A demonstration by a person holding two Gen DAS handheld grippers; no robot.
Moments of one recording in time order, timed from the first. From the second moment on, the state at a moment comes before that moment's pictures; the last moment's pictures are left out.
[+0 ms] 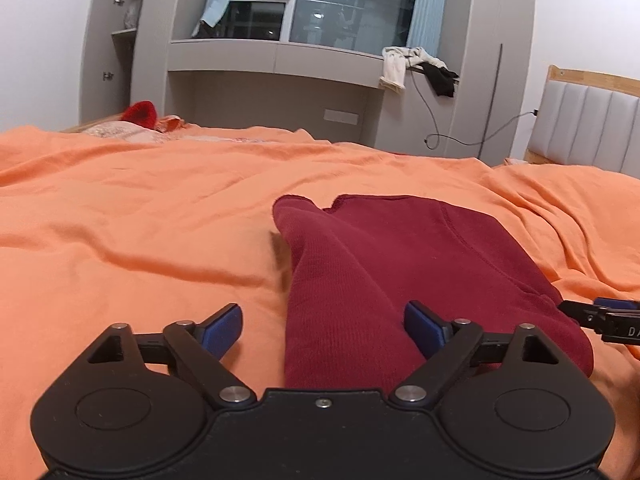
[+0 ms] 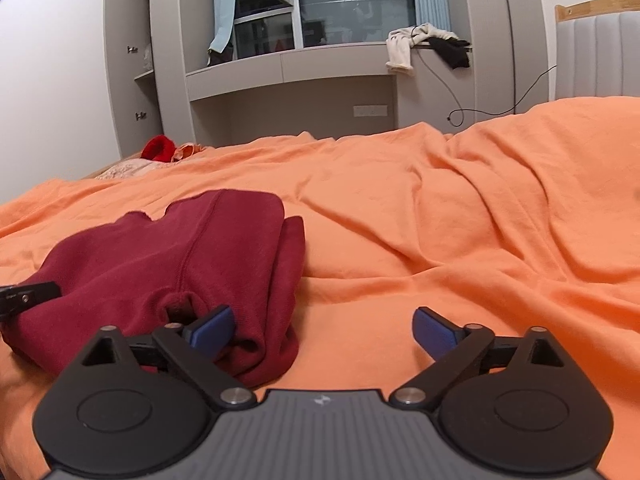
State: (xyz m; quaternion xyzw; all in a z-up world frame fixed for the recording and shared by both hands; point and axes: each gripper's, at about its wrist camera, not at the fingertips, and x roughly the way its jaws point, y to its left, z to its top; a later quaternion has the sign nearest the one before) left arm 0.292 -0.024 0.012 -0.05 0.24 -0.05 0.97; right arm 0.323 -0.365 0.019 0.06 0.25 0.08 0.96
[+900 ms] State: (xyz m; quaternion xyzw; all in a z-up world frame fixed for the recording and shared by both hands) left arm 0.180 -0.030 0.043 -0.06 0.14 -0.07 0.99; right arm 0.196 -0.342 0.049 0.11 0.06 0.08 0.99
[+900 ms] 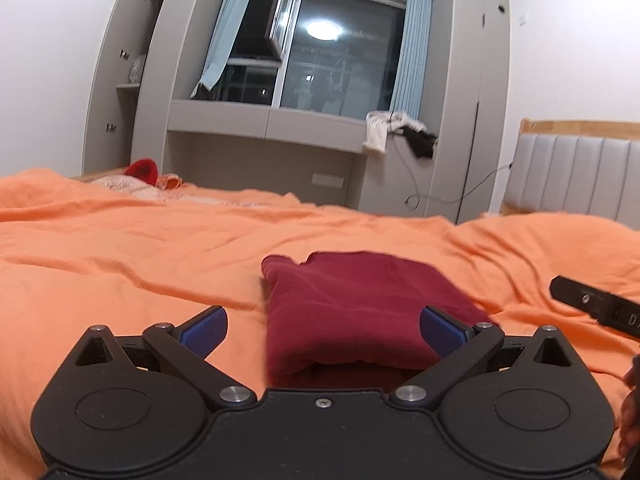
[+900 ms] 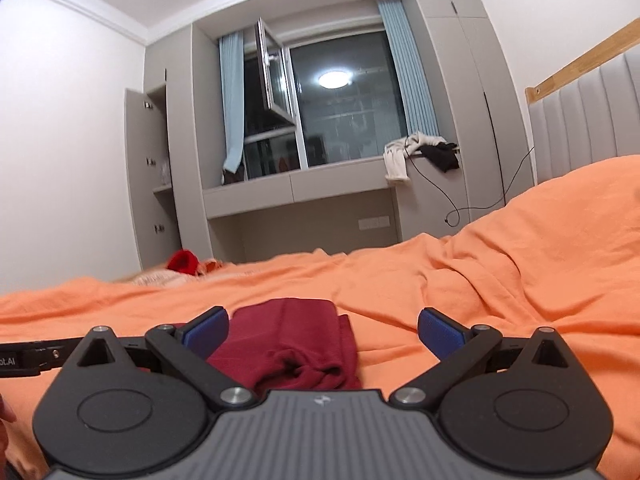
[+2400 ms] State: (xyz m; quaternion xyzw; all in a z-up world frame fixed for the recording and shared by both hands) left arm 0.072 -0.027 0.017 -0.01 0.14 -0.04 0.99; right arm 0.100 -0.317 0.016 0.05 0.06 0.05 1.00
